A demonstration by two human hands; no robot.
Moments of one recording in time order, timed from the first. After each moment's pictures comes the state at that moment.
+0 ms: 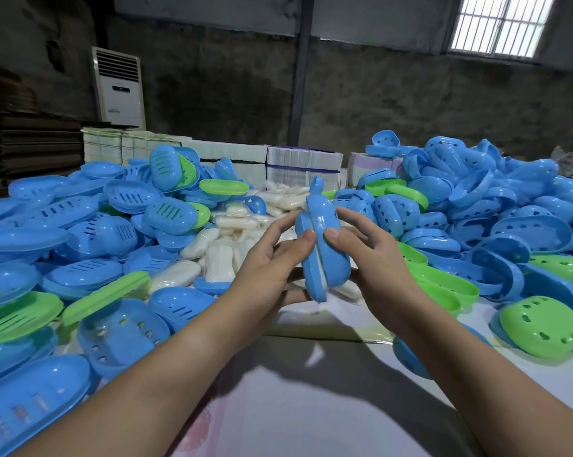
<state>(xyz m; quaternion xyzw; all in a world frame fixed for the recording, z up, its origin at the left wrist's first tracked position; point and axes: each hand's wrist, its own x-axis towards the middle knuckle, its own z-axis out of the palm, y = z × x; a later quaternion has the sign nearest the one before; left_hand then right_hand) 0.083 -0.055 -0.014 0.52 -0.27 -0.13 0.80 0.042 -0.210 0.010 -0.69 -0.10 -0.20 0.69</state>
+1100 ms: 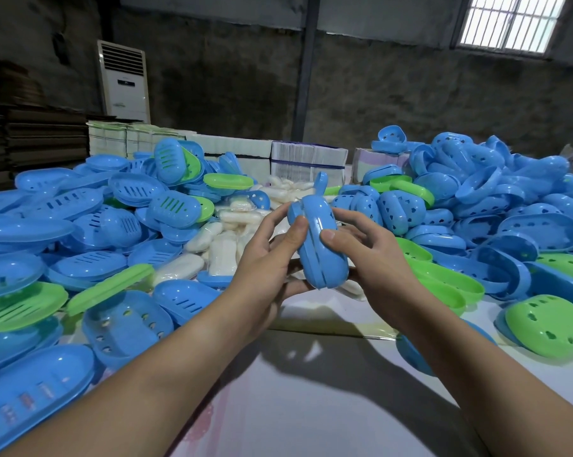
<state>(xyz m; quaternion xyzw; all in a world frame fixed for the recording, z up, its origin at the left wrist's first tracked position) 0.085 -0.059 -0.014 0.49 -0.21 -0.11 0.84 0.046 -0.209 0.006 -0.71 -0.10 -0.19 0.67</state>
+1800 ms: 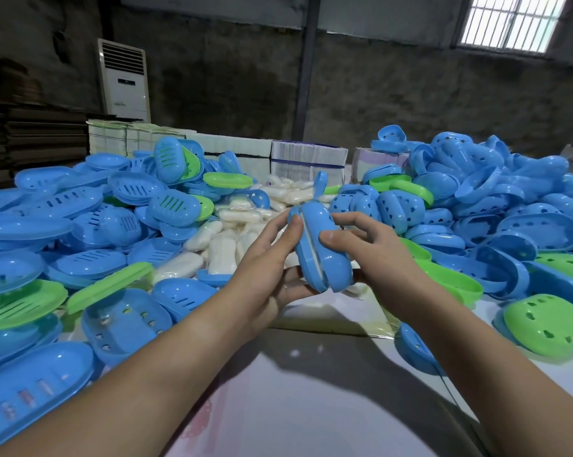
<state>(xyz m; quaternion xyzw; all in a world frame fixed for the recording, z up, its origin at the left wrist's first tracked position) 0.079 -0.057 -0.011 0.48 -0.19 -0.18 0.84 0.042 -0.214 0.015 -0.75 -0.05 -0.16 0.63</state>
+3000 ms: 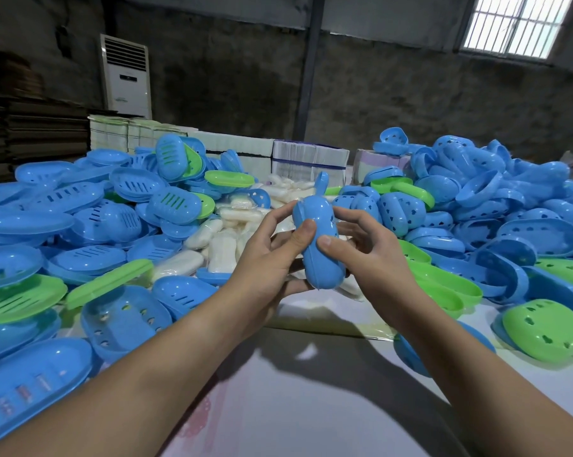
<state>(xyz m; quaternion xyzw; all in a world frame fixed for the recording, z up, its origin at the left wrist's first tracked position) 0.082 -0.055 -0.012 0.51 -0.24 -0.11 0.82 0.039 -0.206 0.008 -0.75 -0.10 -0.25 0.60</state>
